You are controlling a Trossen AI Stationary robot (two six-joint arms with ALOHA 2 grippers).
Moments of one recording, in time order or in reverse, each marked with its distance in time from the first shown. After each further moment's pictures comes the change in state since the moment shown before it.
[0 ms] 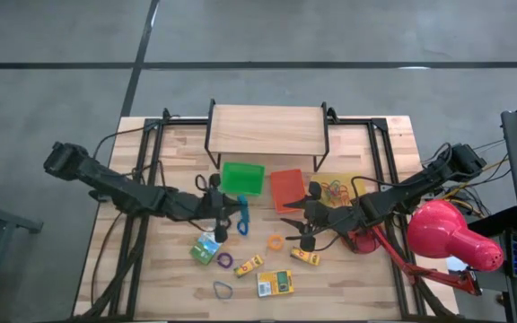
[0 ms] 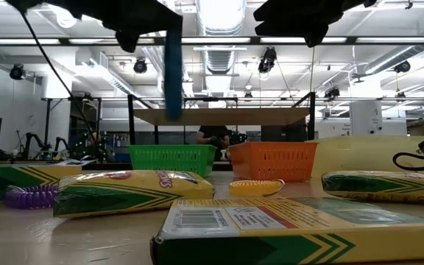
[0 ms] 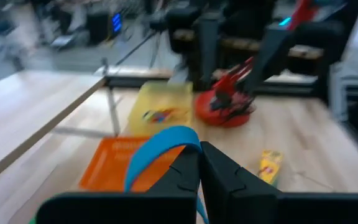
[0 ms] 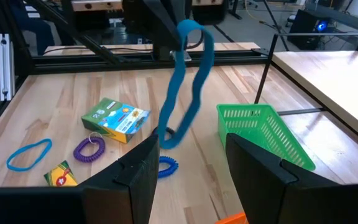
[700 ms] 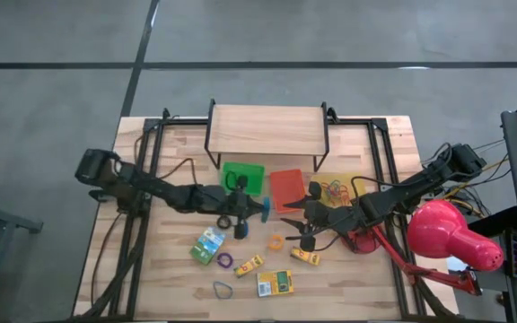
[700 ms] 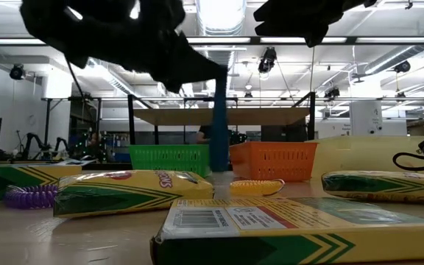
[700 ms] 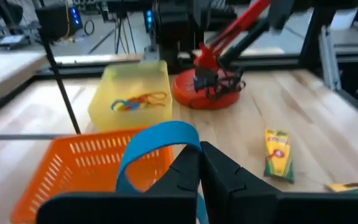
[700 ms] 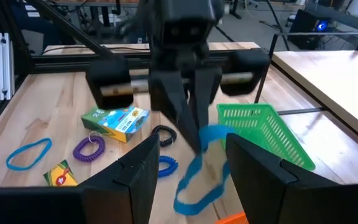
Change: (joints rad) left arm 0.177 0.367 0.032 0.314 0.323 0.096; right arm 0.000 0.000 0.000 -0.001 0.000 -0.001
